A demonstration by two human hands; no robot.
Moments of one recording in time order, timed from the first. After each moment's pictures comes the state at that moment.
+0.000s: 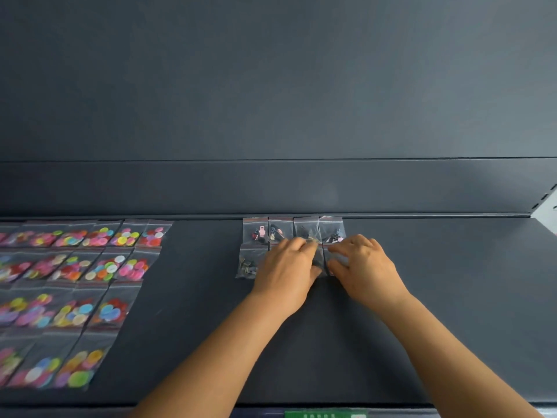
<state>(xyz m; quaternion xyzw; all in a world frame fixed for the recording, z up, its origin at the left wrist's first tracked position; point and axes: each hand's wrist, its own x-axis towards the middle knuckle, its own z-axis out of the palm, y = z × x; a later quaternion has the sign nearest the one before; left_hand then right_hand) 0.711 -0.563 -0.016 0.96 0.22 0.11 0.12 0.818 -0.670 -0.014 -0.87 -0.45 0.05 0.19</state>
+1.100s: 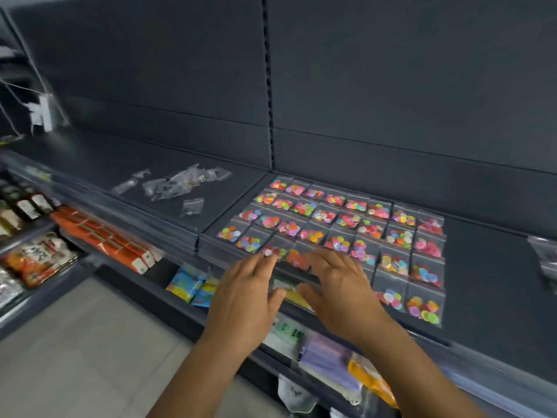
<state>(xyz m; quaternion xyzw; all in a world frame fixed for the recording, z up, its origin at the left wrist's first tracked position) 0.211 -0.441 -0.003 0.84 0.51 0.17 0.07 0.380 -0.473 0.003 -0.68 -0.71 0.10 0.16</state>
